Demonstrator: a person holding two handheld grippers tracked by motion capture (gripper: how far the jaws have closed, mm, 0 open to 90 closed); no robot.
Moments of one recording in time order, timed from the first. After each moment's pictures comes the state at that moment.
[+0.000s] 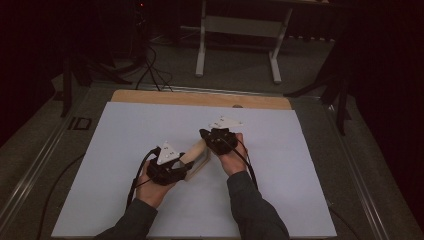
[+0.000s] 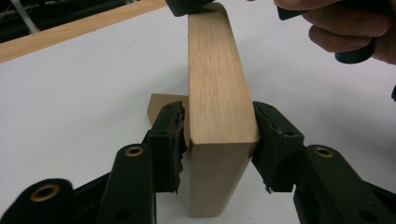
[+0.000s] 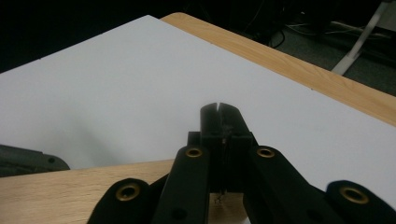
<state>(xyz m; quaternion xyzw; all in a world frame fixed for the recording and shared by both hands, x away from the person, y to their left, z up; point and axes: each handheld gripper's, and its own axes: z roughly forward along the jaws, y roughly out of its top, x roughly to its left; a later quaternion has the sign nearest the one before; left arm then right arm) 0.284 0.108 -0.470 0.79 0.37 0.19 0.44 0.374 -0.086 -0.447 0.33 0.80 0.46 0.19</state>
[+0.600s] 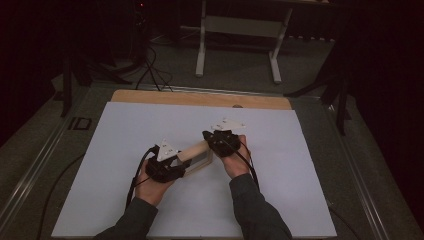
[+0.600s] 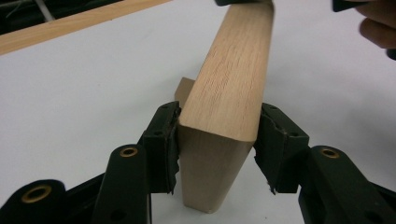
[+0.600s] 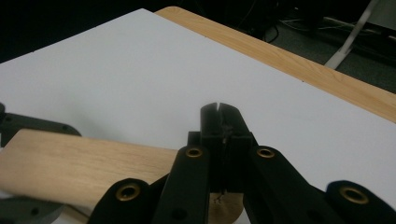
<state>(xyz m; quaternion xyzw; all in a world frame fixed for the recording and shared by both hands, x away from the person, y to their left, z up) 0.291 0.111 -0.472 0.79 0.40 0.20 0.42 0.366 -0.093 -0.445 0.34 0.80 0.45 0.20</state>
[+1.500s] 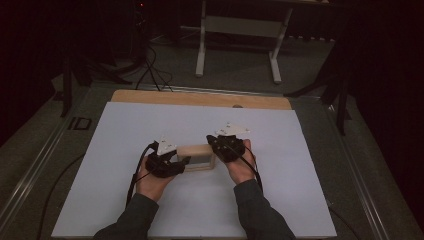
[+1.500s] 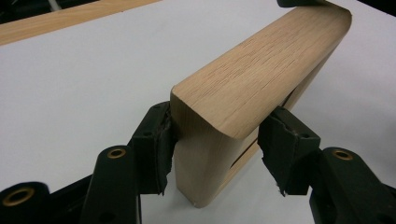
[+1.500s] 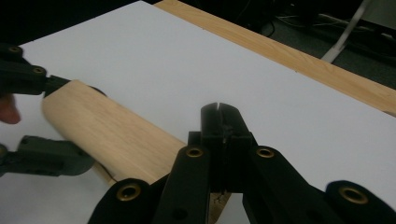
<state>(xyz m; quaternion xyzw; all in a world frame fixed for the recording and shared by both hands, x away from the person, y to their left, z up) 0.306 0.115 -0.476 0.78 0.42 0.19 0.42 0.350 -0.104 -0.442 0.34 0.81 0.44 0.20</state>
